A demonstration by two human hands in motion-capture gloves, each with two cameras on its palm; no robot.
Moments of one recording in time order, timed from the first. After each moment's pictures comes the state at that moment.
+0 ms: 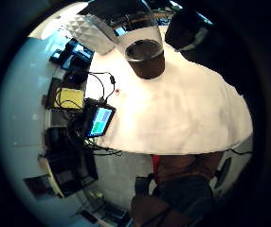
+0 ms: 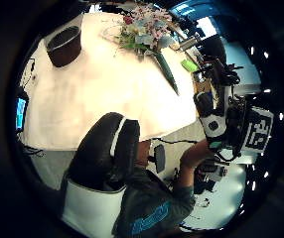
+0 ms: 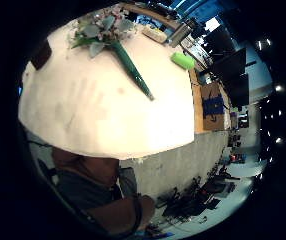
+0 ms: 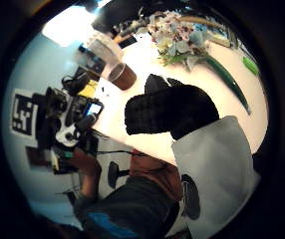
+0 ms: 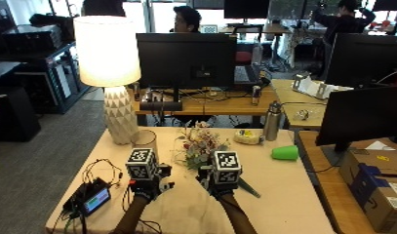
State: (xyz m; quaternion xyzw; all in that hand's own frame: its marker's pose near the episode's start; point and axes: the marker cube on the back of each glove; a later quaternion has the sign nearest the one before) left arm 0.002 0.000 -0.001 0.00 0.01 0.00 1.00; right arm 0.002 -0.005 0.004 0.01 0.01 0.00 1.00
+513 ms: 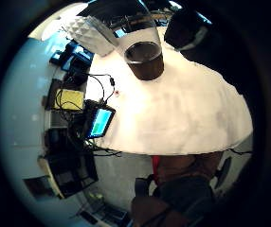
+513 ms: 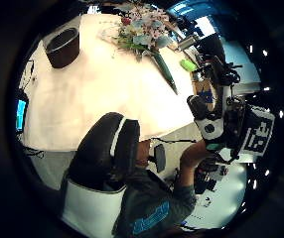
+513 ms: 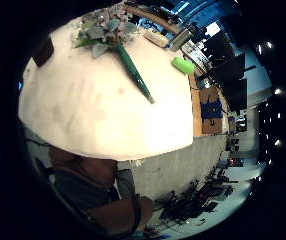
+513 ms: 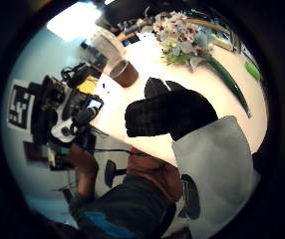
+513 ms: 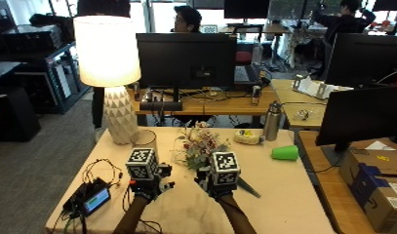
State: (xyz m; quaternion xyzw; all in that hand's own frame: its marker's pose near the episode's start) left arm 0.003 -0.001 -0.002 0.01 0.00 0.00 1.00; right arm -0.003 -0.006 0.007 0.02 0.01 -0.02 1.00
